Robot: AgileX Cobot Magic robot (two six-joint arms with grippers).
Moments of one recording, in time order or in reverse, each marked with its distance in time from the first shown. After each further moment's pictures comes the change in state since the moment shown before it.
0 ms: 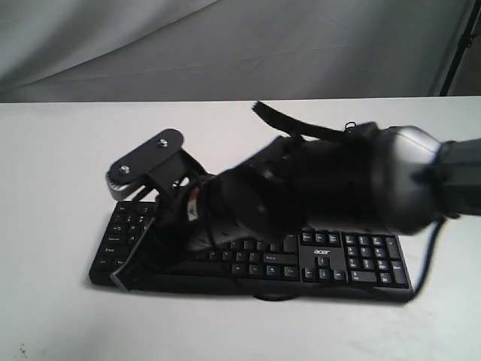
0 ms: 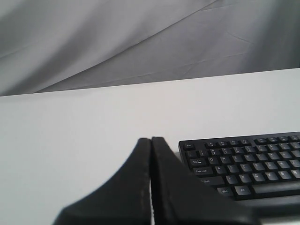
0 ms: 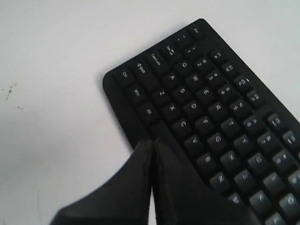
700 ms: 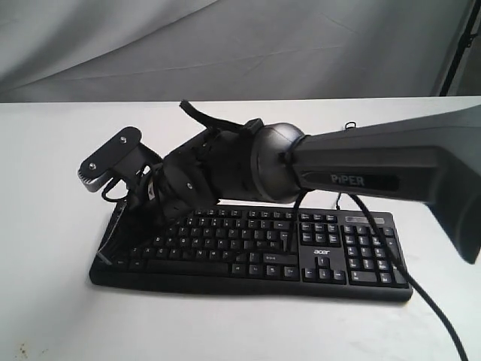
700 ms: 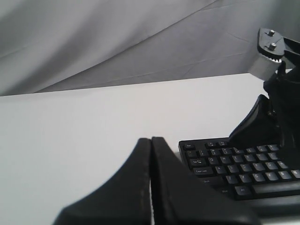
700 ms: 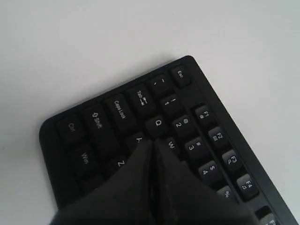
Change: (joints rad) left arm 0.000 0.000 0.000 0.000 0.000 0.000; right arm -0.035 0.324 -0.369 -0.091 0.096 -0.065
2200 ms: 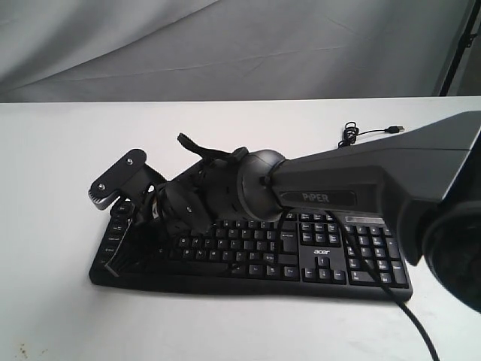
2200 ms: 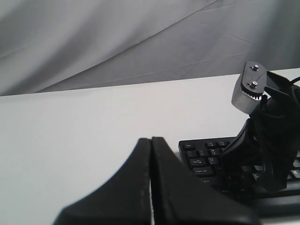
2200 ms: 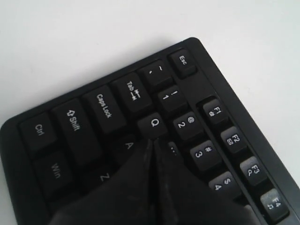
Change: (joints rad) left arm 0.000 0.000 0.000 0.000 0.000 0.000; right arm -0.009 0.101 -0.002 0.000 -0.101 0.000
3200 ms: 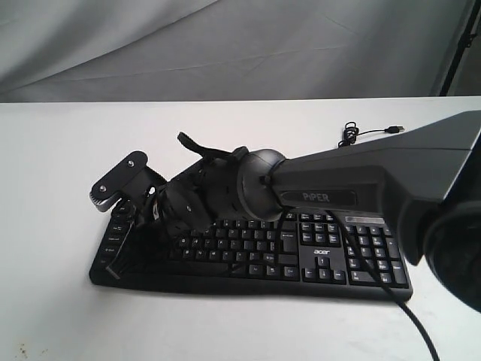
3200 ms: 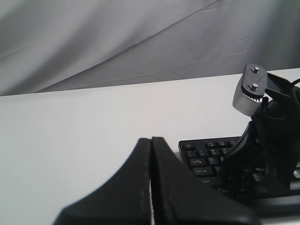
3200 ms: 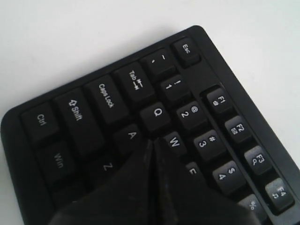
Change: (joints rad) left arm 0.000 0.000 0.000 0.000 0.000 0.000; right arm 0.000 0.000 0.000 0.008 0.031 0.000
